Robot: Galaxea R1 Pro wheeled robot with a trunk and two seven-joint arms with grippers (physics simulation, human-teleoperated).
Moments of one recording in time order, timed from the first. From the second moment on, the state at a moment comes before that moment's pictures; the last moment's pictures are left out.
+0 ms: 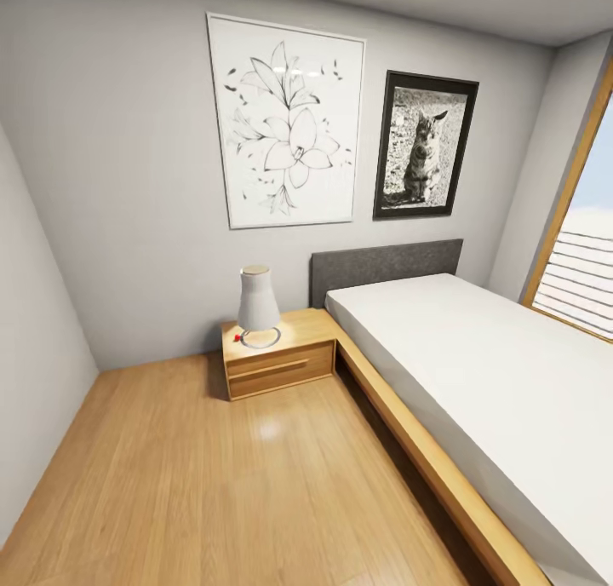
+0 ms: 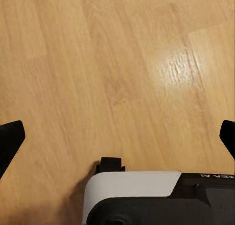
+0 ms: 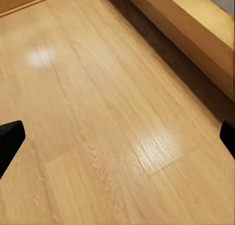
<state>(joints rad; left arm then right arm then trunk) 0.00 0.01 0.02 -0.38 0.04 -0.17 0.00 -0.11 0.02 0.00 -0.38 -0.17 -0.52 -0.01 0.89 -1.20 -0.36</state>
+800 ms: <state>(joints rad) 0.00 0.05 0.02 -0.28 0.05 -0.44 0.00 -0.11 0.03 0.01 -0.28 -0.18 -0.66 -0.01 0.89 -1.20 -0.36</state>
